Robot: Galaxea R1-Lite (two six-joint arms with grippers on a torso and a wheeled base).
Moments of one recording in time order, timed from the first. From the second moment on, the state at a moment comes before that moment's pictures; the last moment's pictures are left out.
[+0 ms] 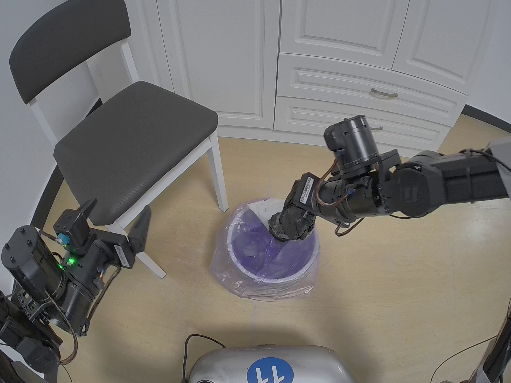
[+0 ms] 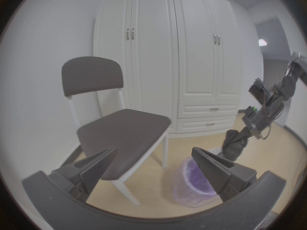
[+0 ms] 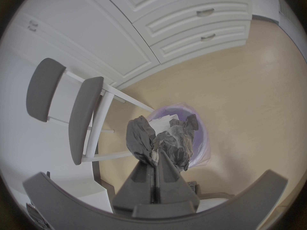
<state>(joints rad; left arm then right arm) -0.52 1.59 -0.15 -1.53 0.42 0.11 0.62 2.02 -1.46 0.06 -0.12 0.78</state>
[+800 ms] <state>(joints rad) -0.25 1.60 -0.16 -1.53 0.46 0.29 0.64 2.27 -1.63 0.10 -0.12 0.89</state>
